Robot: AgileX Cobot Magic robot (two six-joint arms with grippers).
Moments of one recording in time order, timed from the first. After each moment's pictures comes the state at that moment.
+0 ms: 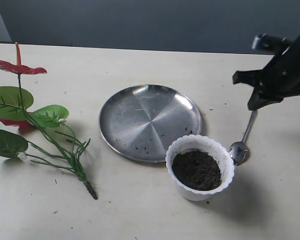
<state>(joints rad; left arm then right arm) -0.12 0.00 0.00 0.08 0.25 -0.04 0.06 1.86 -1.25 0.24 0.87 -0.07</state>
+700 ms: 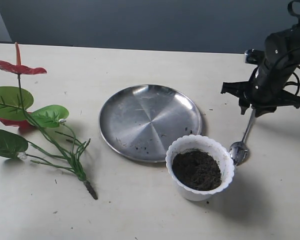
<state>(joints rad) -0.12 0.00 0.00 0.08 0.25 -0.04 0.17 2.00 -1.26 -0.20 0.69 0.57</state>
